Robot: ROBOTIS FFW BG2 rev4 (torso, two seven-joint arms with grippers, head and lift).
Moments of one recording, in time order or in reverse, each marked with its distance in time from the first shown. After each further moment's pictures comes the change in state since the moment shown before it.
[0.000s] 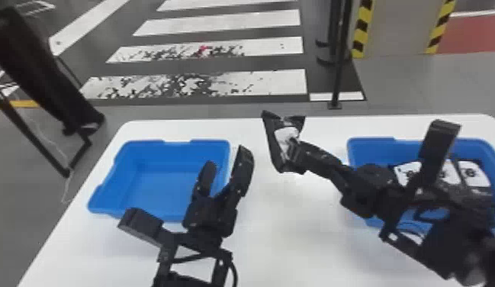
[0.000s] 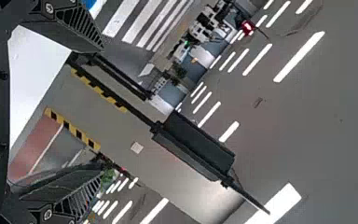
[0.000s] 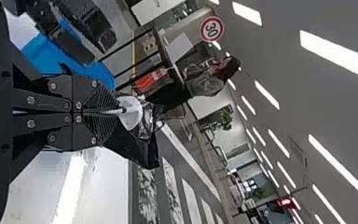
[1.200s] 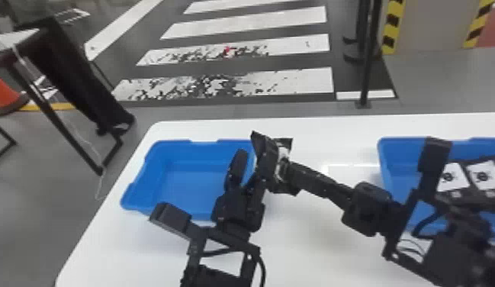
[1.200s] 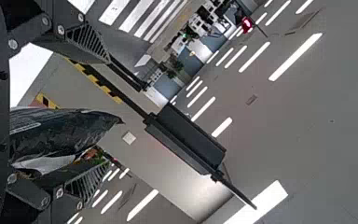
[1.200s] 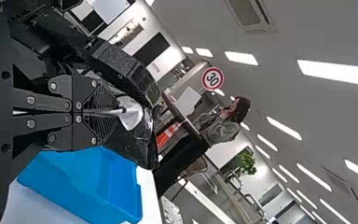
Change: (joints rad) left arm -0.019 0.006 -0.018 -0.002 0.012 -0.025 -0.004; right arm -0.066 -0.016 0.117 0.137 -0.210 0.005 0.083
